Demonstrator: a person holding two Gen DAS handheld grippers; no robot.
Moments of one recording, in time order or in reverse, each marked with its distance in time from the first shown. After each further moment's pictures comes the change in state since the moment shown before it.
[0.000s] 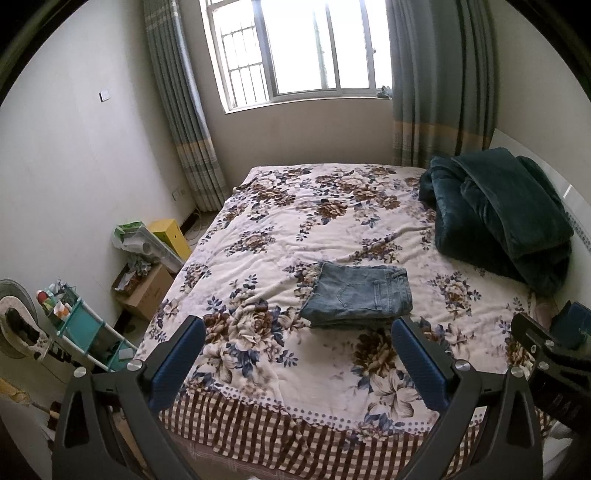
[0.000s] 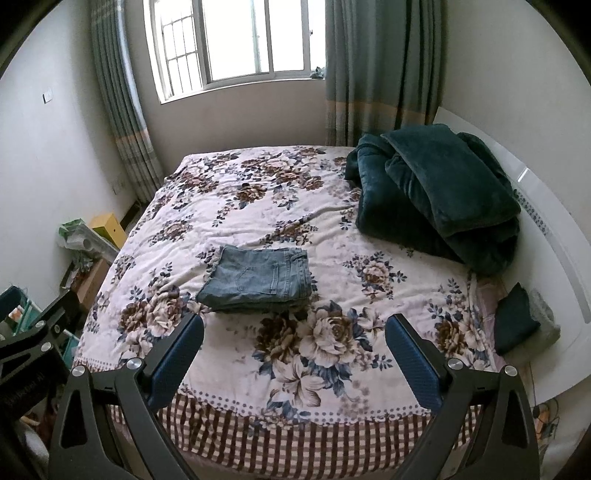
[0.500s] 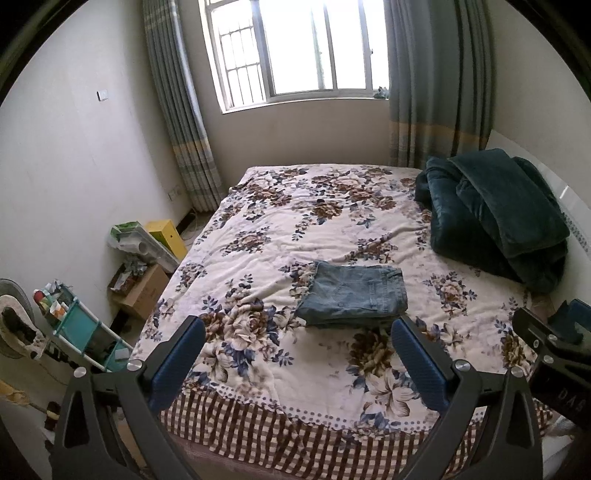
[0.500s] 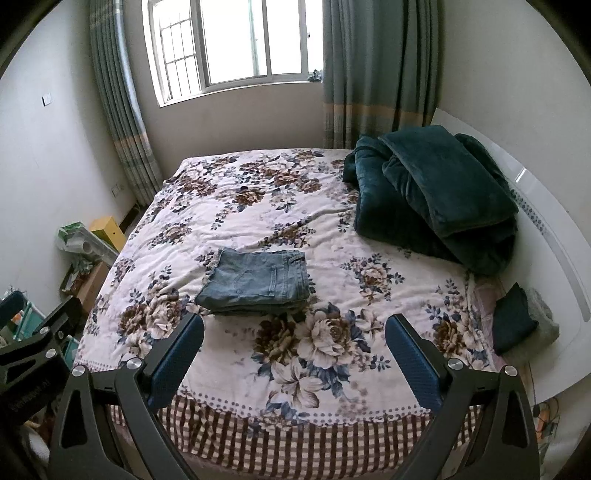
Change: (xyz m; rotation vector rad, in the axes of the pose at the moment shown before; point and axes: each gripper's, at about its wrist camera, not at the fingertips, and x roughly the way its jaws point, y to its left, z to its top) left arm -0.001 -0.005 -0.001 -0.005 -0.004 -0.021; right arm -0.004 -0.002 0.005 0.005 -0.008 -0.001
